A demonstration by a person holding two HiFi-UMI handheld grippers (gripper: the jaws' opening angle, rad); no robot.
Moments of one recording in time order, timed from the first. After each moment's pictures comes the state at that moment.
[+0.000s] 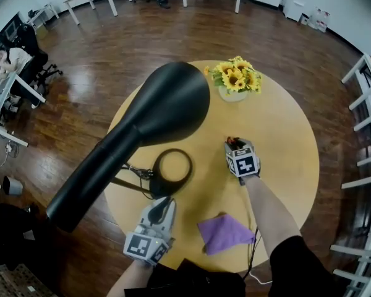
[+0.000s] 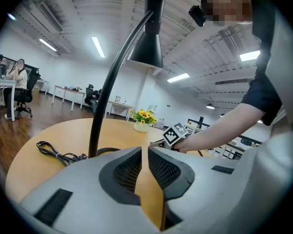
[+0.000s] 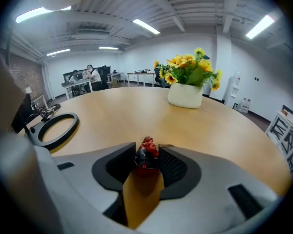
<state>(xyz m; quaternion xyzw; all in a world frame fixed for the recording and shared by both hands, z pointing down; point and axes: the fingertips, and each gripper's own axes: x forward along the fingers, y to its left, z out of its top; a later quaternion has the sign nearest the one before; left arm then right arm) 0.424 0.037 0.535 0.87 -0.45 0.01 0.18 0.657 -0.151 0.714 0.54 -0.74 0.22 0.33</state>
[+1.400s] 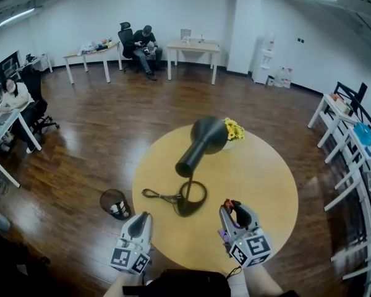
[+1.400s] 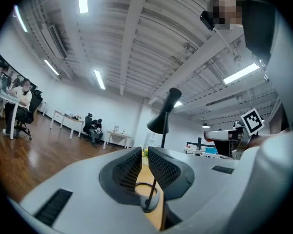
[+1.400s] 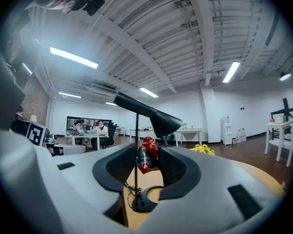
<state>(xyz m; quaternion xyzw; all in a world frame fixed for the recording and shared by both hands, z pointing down) 0.244 0.091 0.413 0.88 -0.45 -0.13 0.07 0.480 0.125 0.383 0.60 -0.80 0.03 0.02</state>
